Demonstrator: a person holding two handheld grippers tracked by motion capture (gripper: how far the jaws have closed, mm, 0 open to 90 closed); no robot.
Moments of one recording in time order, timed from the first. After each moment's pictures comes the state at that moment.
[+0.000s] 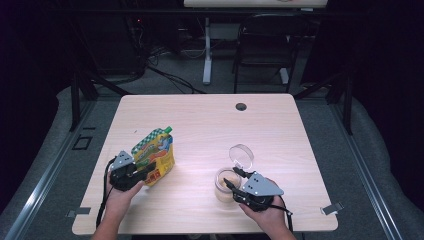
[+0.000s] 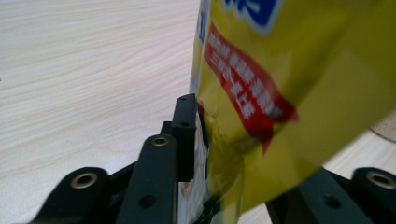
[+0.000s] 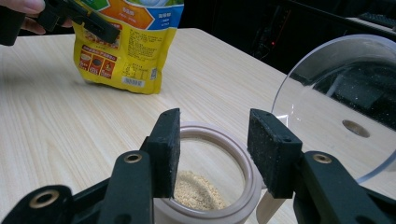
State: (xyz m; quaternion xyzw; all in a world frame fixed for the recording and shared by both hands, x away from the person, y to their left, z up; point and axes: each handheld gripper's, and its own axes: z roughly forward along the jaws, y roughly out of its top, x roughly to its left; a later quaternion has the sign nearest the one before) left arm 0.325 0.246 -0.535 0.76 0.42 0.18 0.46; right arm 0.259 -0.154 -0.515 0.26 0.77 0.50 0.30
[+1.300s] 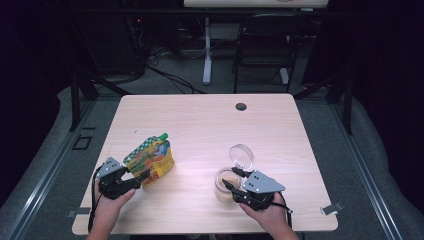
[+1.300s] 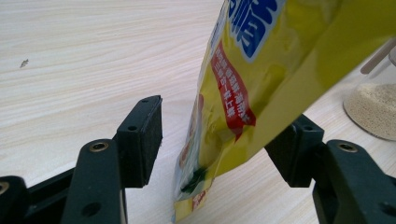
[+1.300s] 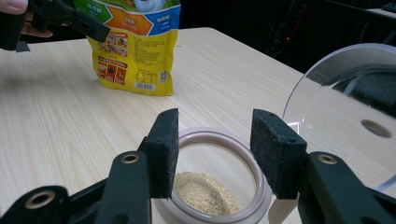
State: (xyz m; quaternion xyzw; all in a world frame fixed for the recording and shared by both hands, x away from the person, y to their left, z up) left arm 0.303 0.267 -0.535 0.74 0.44 0.18 0.47; right arm 0.260 -0.154 -0.506 0.25 0.78 0.50 0.27
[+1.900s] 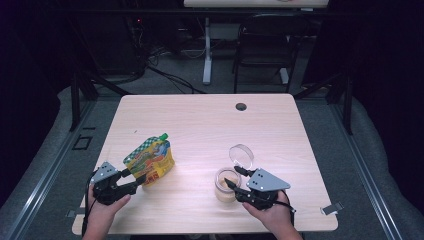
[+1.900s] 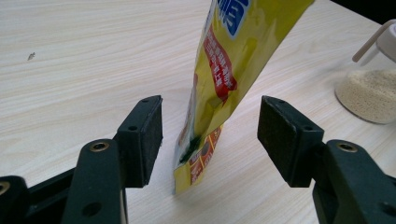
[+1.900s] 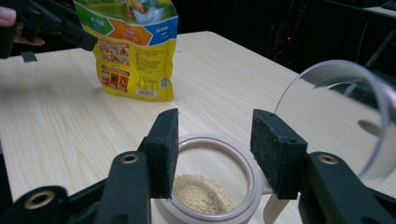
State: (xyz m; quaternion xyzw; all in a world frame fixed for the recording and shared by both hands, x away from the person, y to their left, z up) left arm 0.288 0.276 -0.530 0.75 0.44 0.18 0.47; right arm 0.257 -0.161 -0.493 0.26 0.78 0.51 0.26
